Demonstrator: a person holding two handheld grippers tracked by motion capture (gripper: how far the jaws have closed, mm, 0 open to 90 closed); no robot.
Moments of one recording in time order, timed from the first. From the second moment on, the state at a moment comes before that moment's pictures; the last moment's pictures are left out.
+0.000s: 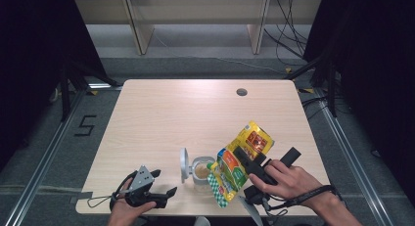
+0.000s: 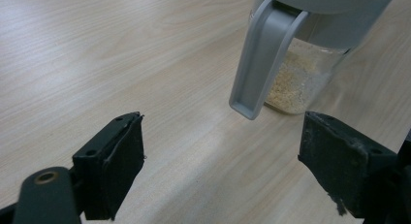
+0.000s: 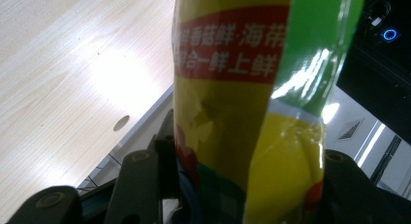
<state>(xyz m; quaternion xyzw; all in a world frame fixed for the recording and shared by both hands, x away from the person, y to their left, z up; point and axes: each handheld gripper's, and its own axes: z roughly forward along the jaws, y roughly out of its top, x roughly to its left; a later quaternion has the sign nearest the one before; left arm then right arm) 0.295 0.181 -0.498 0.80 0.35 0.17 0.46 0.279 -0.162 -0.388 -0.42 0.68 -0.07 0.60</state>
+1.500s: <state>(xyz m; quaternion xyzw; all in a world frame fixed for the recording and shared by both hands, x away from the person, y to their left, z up) 0.296 0.180 -0.499 0.81 0.34 0.17 0.45 0.277 -0.166 -0.398 -0.41 0.69 -0.04 0.60</state>
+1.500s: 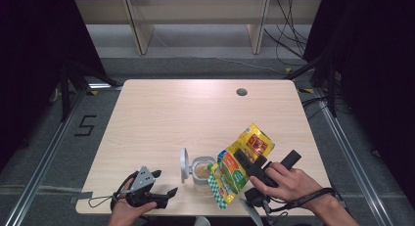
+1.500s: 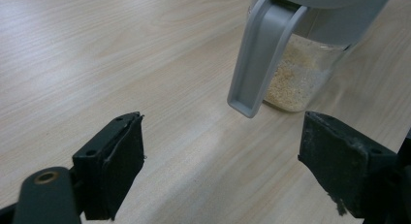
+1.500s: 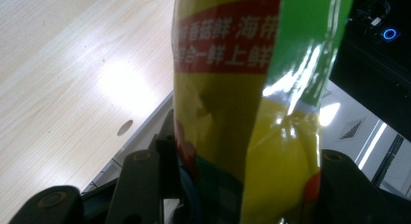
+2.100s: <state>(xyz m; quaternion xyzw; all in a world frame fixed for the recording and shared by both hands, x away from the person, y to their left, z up) 0.294 0.178 -0.500 0.80 0.35 0.16 0.46 0.276 -0.157 -0.394 -0.42 0.68 -0.05 0.59</state>
